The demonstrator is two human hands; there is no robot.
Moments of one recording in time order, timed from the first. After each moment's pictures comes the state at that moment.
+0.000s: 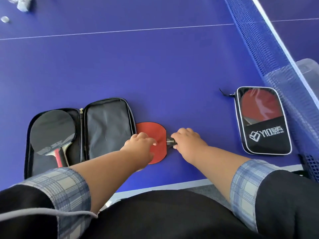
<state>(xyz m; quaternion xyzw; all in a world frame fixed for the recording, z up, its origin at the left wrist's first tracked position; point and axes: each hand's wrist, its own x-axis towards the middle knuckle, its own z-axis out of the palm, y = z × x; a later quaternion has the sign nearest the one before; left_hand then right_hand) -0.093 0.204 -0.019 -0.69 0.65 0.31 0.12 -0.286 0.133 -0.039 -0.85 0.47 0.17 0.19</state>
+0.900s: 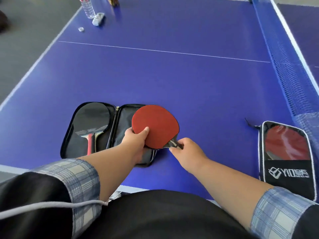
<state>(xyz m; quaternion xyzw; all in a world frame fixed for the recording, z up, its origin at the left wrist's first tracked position) -0.054 0.215 -0.006 -0.70 -0.04 0.48 -0.53 -0.242 0.160 0.020 -0.68 0.57 0.03 0.47</state>
